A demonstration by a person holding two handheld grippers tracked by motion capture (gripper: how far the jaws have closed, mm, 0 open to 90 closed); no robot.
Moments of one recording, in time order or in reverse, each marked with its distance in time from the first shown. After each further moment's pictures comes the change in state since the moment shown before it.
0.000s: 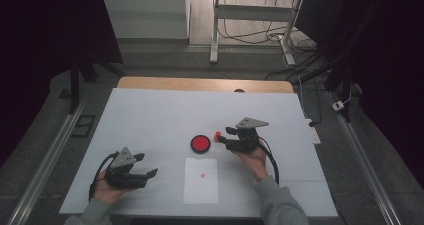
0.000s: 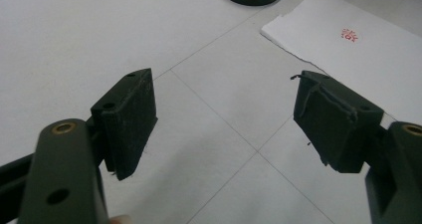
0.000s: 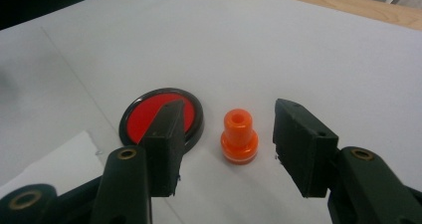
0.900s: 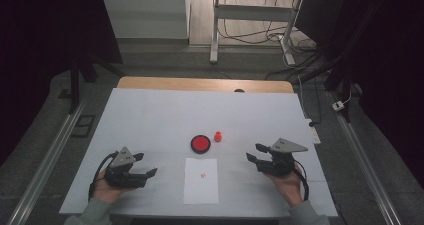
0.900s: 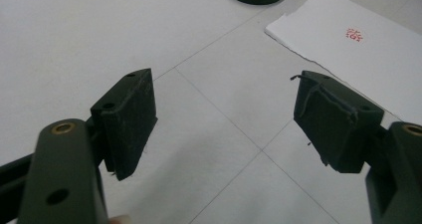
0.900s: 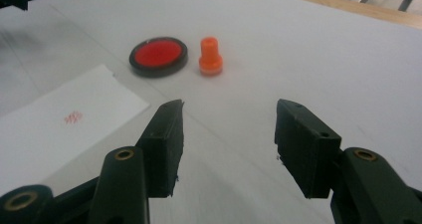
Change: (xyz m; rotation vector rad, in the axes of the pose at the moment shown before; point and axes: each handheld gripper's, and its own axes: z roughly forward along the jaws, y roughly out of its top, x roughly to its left) left arm 0.002 -0.001 0.000 0.003 0.004 -0.007; right arm -0.001 -0.048 -0.105 -0.025 -0.077 -0.024
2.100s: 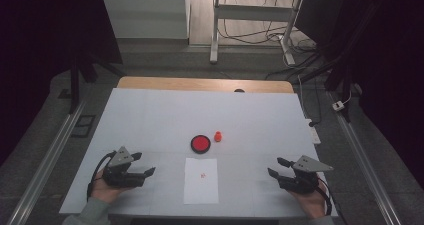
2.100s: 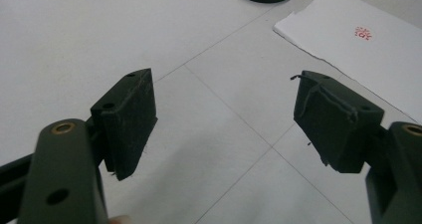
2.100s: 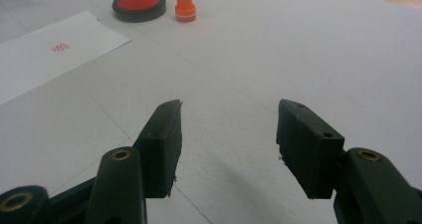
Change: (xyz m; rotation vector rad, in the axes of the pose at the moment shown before) left arm 0.005 -0.002 -0.002 -0.002 0.012 -0.003; right arm -0.013 -0.043 -0.056 0.034 -0.062 -0.041
